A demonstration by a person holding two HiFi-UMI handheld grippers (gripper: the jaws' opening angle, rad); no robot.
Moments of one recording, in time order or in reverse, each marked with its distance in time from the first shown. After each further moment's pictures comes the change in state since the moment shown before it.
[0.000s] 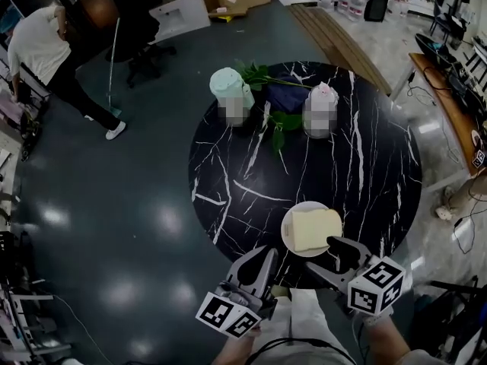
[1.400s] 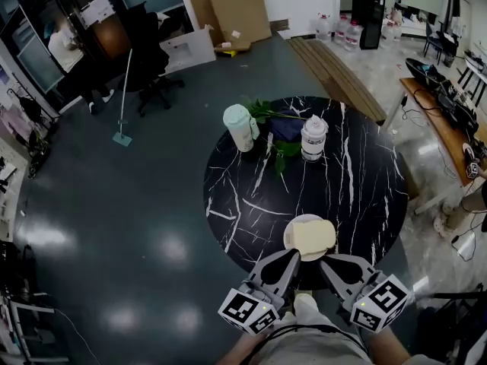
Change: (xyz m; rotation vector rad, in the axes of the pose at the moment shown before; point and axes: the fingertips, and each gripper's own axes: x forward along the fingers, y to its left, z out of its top) left arm 0.007 -0.079 0.025 0.122 0.029 -0.168; right arm -0.076 0.078 0.061 -0.202 -0.262 -0.011
